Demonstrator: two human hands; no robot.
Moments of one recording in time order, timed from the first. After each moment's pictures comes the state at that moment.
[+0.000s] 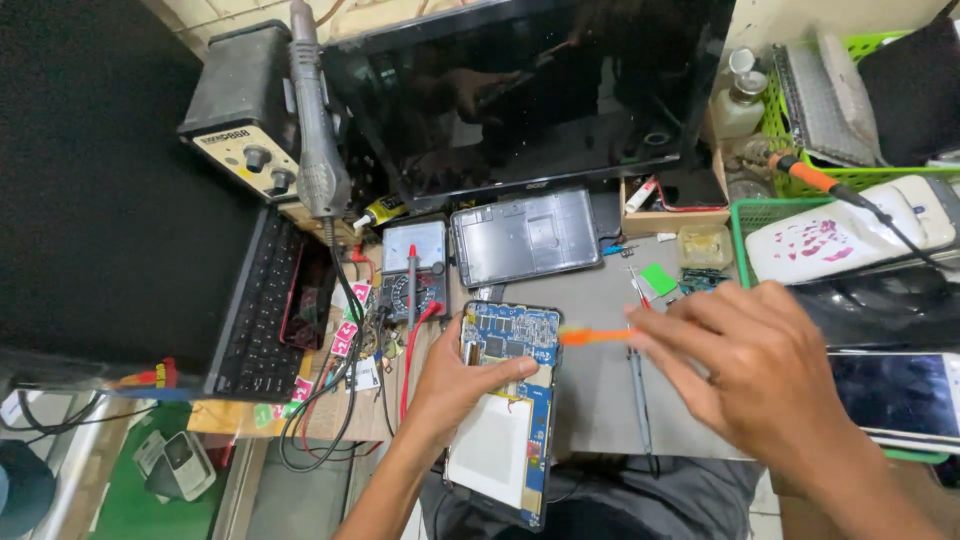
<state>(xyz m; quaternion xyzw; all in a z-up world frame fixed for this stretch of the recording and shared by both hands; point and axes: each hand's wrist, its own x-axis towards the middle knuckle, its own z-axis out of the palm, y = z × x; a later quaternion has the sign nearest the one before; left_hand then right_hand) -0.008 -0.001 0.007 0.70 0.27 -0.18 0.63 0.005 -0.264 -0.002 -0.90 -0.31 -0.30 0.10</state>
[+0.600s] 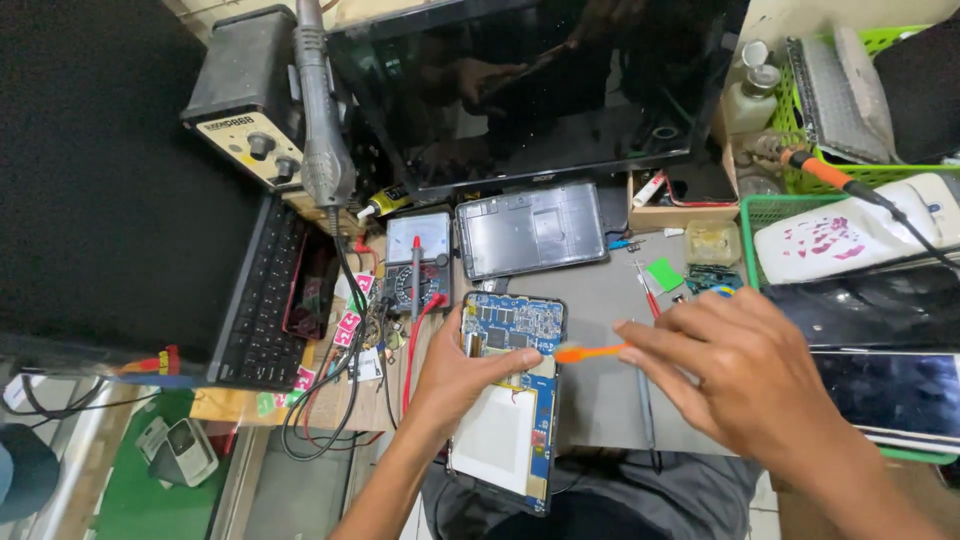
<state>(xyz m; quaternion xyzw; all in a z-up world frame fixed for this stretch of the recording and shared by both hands) -0.010 0.000 0.003 0.72 0.25 -0.16 0.63 0.004 -0.264 -0.010 -0.89 -0.36 -0.24 0.16</state>
